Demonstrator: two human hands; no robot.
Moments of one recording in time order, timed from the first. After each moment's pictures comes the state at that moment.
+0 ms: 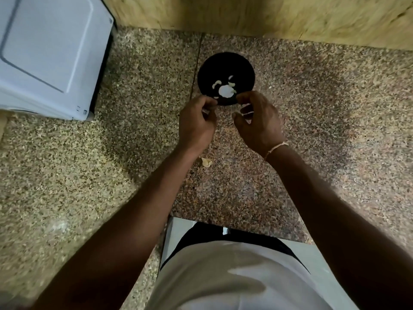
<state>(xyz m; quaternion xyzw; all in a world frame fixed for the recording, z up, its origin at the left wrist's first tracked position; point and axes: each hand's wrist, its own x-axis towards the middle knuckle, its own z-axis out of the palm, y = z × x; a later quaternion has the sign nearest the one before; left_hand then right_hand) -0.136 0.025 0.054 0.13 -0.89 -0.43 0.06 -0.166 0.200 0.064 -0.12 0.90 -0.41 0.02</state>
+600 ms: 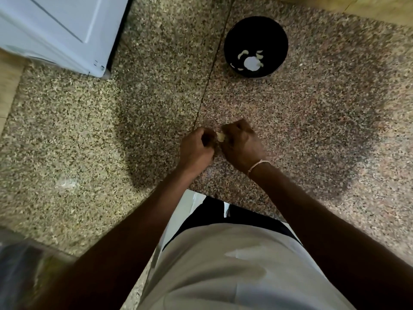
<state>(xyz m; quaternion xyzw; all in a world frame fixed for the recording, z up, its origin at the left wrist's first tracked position) -0.013 0.011 0.000 0.27 -0.85 -0.45 -0.09 -0.072 0.164 0.006 -0.21 0.91 -0.31 0.15</state>
